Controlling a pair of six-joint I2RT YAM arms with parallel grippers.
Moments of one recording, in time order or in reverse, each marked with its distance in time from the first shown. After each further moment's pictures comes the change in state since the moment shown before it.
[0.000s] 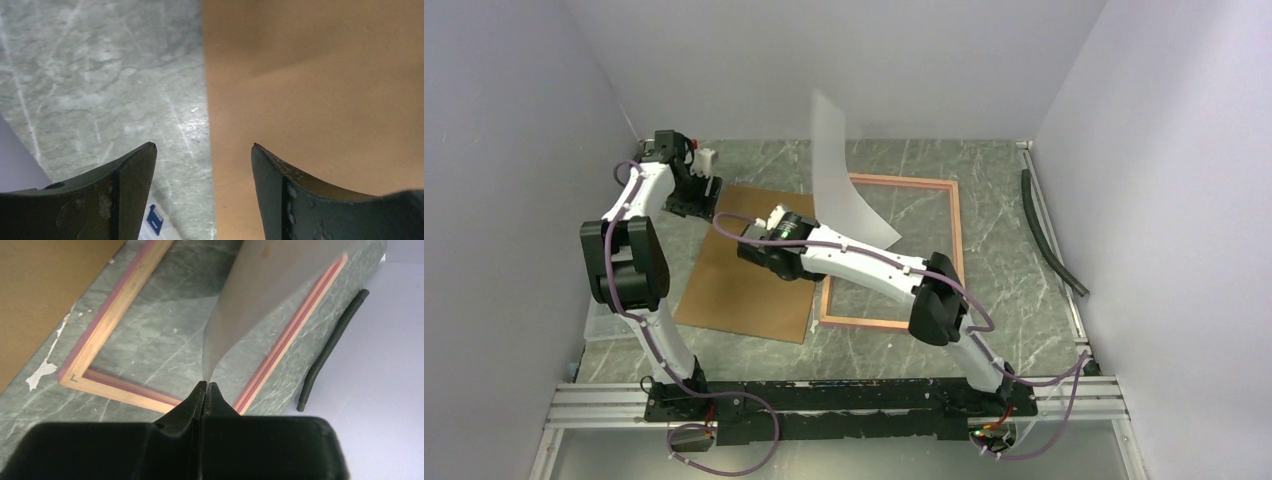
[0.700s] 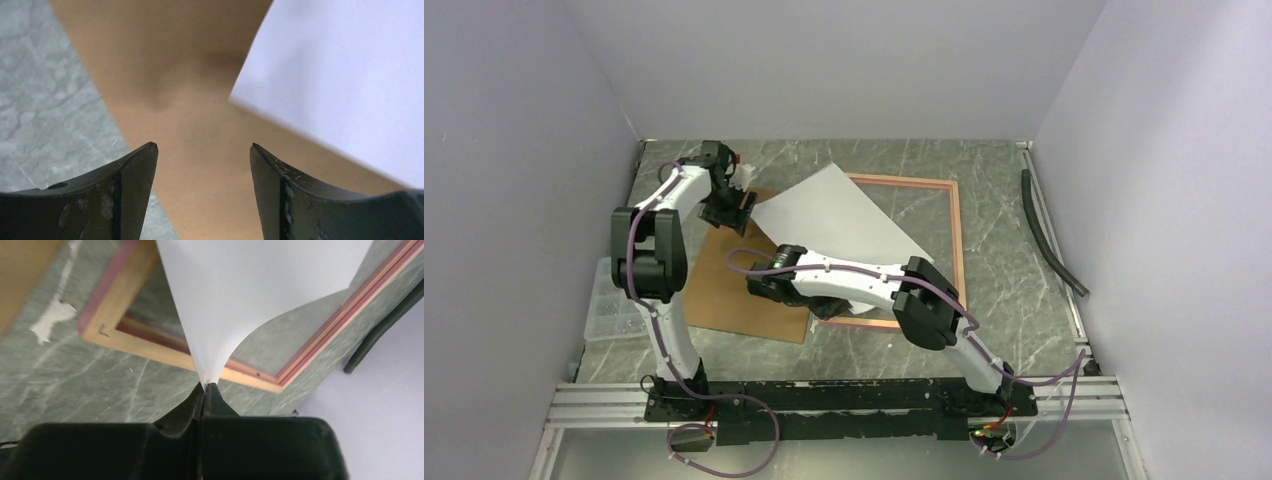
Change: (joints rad) left arm -0.161 0.079 -0.039 0.000 -0.009 -0.022; right arm 0.061 0.040 -0.203 0.000 -0.198 0.172
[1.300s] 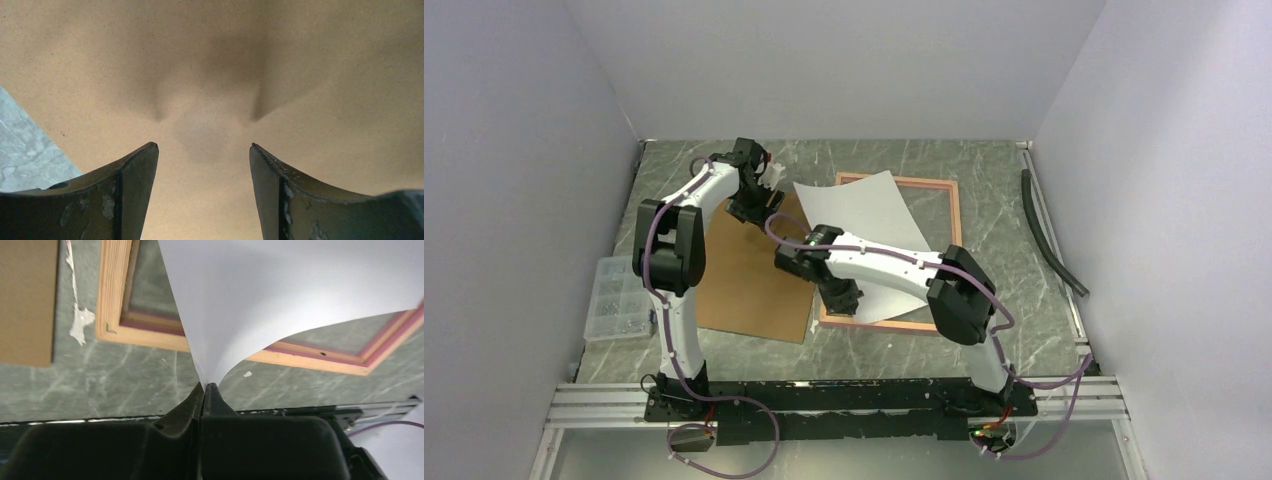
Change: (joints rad) left arm -0.159 0.100 0.113 0.003 -0.014 -0.022; right arm -0.098 -0.188 -0.246 0.134 -0.219 0.259
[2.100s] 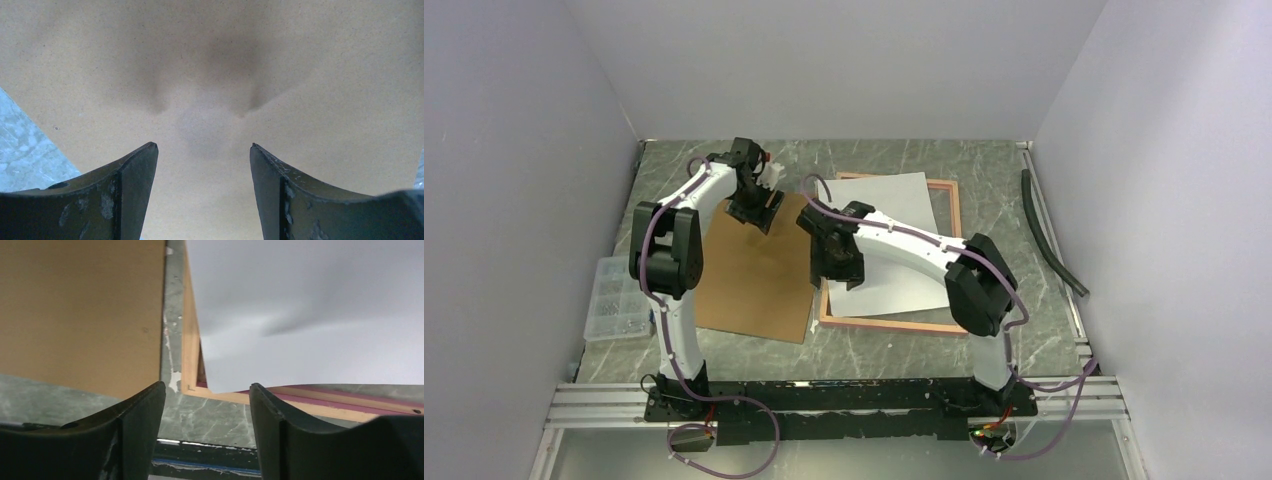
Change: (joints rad) left arm 0.003 -0.031 -0.021 -0.011 0.029 -0.001; right arm -0.188 -0.065 -0.098 0.357 -0.208 0.119
